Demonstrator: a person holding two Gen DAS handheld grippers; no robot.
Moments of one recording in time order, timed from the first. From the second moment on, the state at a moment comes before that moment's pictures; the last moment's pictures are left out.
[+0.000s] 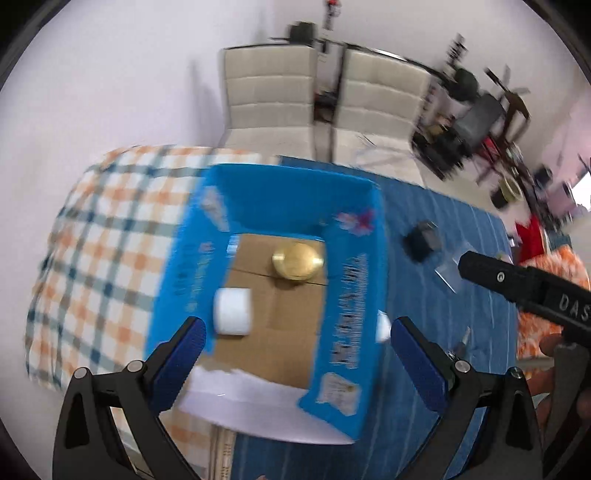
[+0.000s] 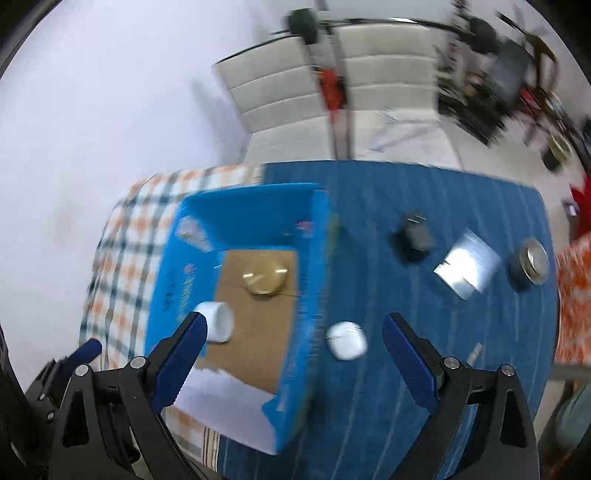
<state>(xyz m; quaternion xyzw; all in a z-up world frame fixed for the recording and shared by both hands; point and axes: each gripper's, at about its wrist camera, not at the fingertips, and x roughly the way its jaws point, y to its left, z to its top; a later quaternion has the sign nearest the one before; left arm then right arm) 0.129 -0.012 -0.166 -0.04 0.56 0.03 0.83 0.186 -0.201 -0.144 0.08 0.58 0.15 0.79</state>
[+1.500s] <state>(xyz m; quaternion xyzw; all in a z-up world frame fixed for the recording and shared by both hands) 0.307 -0.161 -0.308 -0.15 0.67 -0.05 0.73 0.334 -0.399 -0.364 0.14 0.75 0.03 0.64</state>
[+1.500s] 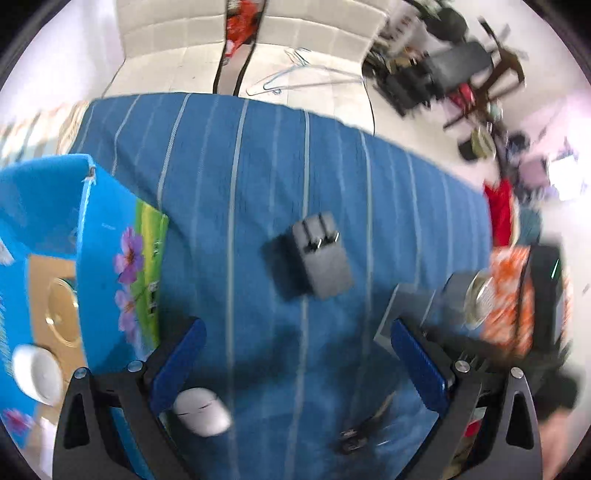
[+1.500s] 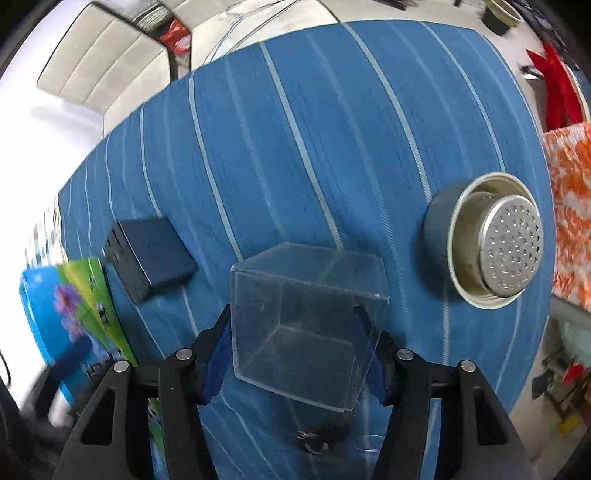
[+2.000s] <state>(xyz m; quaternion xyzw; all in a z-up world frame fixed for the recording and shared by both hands) 0.360 -0.197 -0.345 -0.10 0.69 -0.05 0.71 0.308 -0.430 -0.371 0.24 0.72 -0.01 0.66</state>
